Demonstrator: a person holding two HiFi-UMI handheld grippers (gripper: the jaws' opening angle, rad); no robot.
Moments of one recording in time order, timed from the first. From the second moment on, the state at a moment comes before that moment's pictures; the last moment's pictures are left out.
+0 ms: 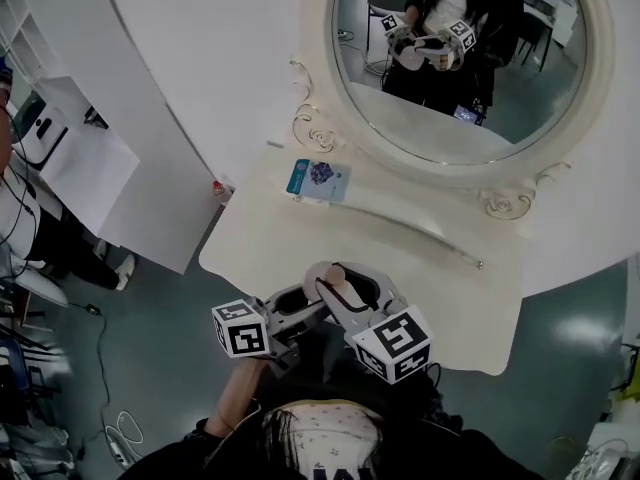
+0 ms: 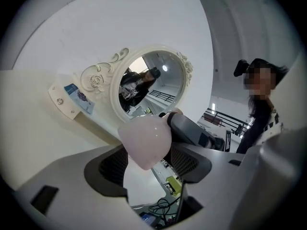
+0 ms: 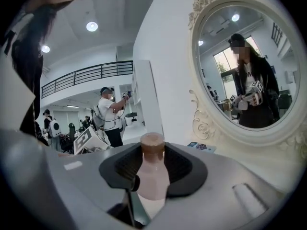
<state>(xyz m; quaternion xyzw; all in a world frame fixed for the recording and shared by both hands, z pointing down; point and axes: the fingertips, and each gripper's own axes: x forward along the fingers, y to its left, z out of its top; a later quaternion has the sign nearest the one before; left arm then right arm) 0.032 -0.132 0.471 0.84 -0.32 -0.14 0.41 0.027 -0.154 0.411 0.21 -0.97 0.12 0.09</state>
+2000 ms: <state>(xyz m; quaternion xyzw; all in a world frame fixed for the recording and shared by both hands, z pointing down) -0.104 -0.245 0.503 0.89 -0.23 -0.04 0.39 0.029 -0.424 0.538 0.52 -0.82 0.18 0.17</state>
